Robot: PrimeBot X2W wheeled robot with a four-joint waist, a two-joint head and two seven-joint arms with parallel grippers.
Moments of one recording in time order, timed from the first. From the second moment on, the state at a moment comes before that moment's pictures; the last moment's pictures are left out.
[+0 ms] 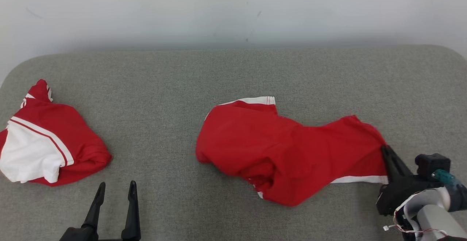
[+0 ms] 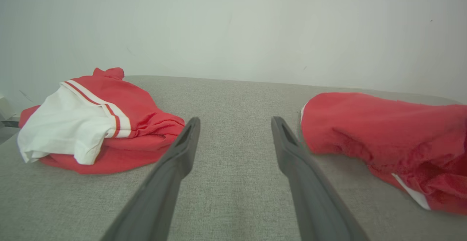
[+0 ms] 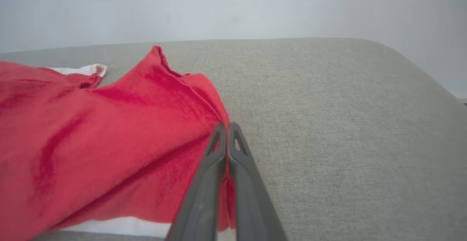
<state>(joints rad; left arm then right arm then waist) 0.01 0.06 0.02 0.14 -0.16 -0.13 -0.26 -0.36 -0.35 0.11 0.72 0.34 0.13 -0.22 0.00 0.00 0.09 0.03</state>
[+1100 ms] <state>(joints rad) -0.01 0.07 -0.04 0.16 -0.18 -0.13 -0.26 -0.10 -0.15 -0.03 0.15 0.19 0.13 -0.26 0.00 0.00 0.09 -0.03</state>
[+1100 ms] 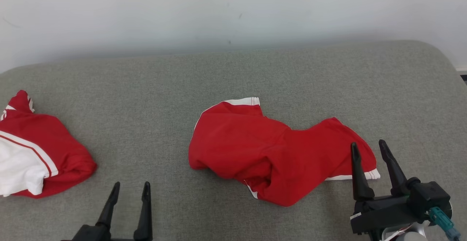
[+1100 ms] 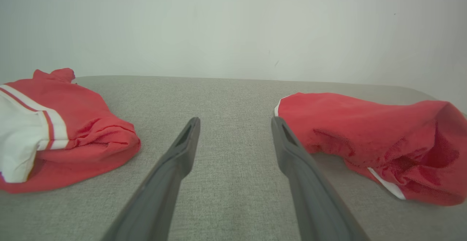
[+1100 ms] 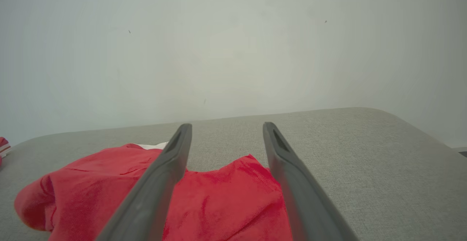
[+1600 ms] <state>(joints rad) -0.13 0.11 -0.33 0.31 -0.24 -0.13 -0.26 -0.10 -0.12 0.01 0.13 0.19 0.13 -0.26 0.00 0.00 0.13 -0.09</state>
